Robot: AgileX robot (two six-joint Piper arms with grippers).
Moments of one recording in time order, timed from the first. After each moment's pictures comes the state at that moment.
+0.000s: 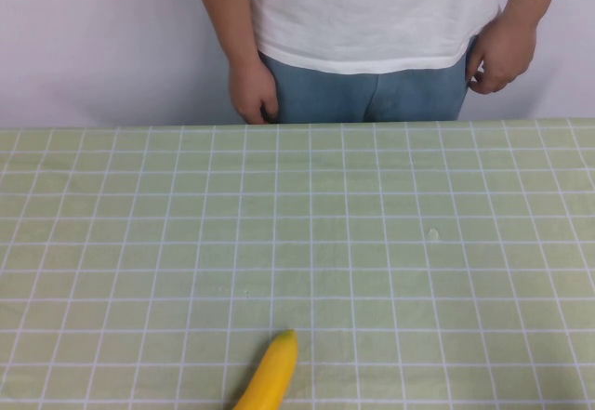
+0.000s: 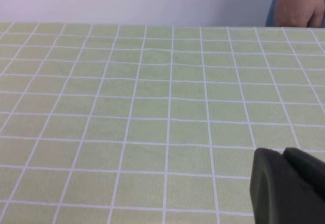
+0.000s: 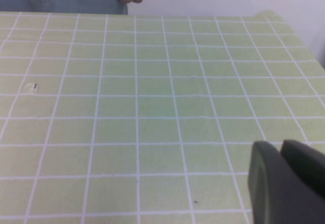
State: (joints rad) right arm -0.06 -0.01 0.03 -0.06 0.38 0.02; left arm -0.13 -0.01 0.02 0.30 0.38 -0.25
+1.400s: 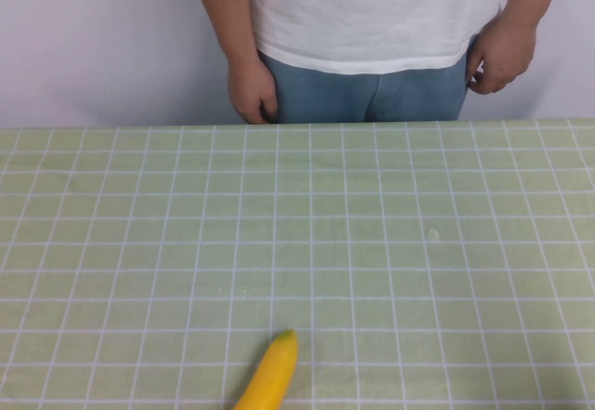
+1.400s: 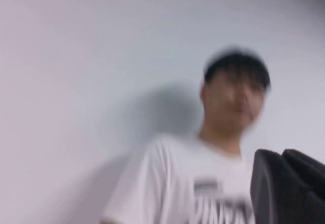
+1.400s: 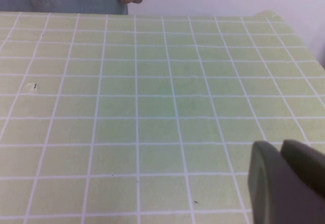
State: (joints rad) right arm -0.06 -0.01 0.03 -0.06 0.38 0.02; left arm -0.13 -0.01 0.01 0.10 -0.71 -0.43
